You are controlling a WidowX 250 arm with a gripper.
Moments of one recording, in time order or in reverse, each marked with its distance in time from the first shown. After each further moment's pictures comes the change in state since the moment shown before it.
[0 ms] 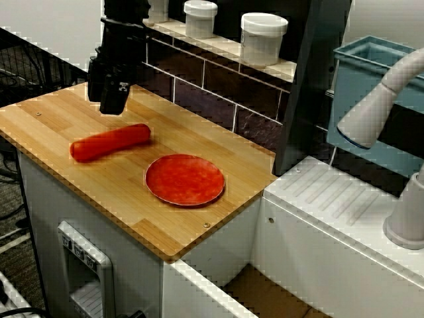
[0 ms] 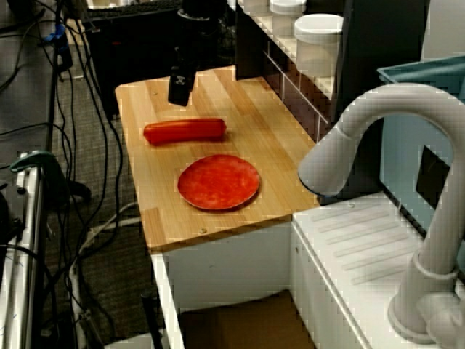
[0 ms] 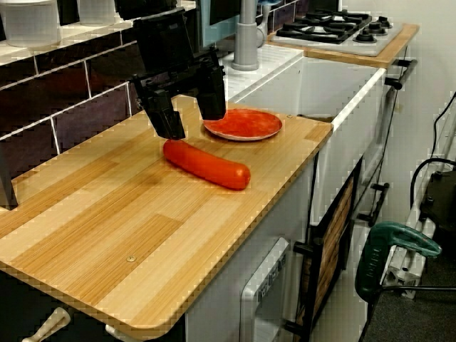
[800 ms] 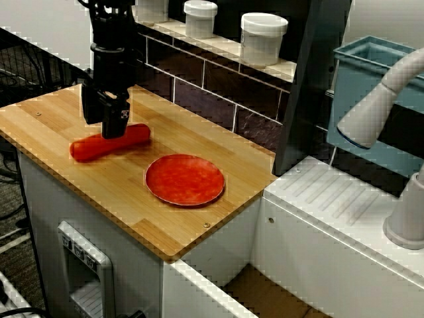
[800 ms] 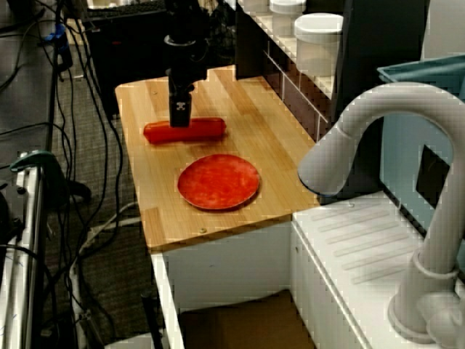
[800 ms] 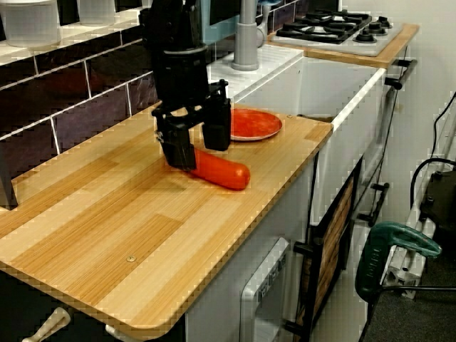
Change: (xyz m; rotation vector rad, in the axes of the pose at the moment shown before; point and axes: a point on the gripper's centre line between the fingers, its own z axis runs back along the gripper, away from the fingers) arm -0.003 -0.001 -0.035 0.043 -0.130 0.154
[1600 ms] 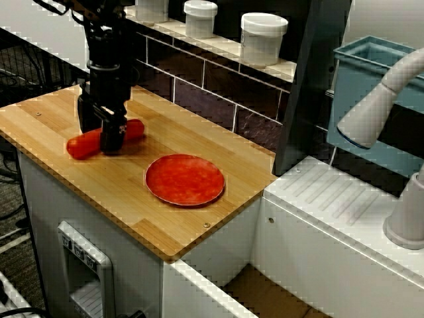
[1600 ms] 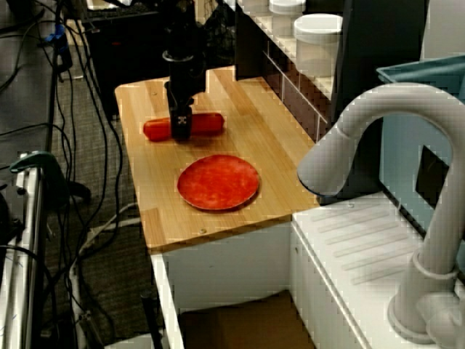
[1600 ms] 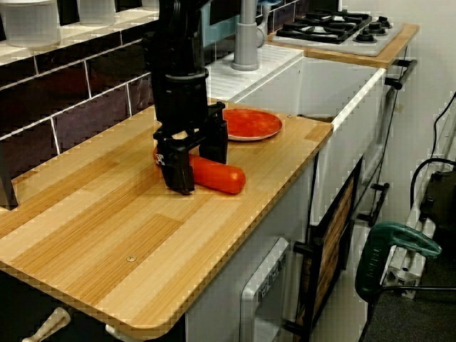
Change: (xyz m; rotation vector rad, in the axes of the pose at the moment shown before) arm 0.003 0.005 -0.021 0.037 -0.024 0.048
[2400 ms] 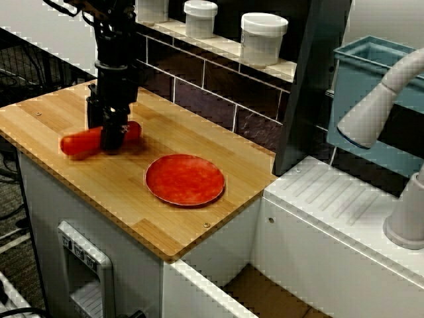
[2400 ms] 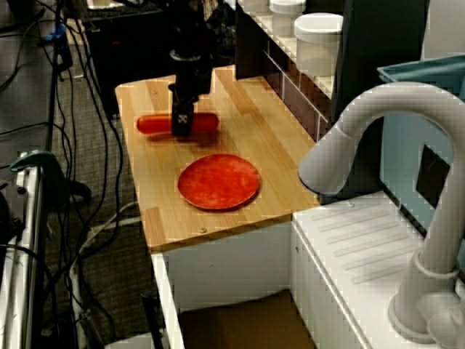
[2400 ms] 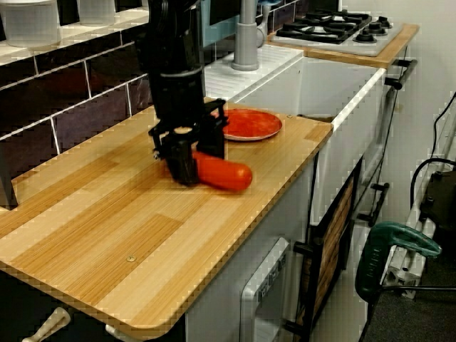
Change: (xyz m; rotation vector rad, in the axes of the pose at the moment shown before) arm 0.002 -0.005 0.010 -0.044 0.043 -0.107
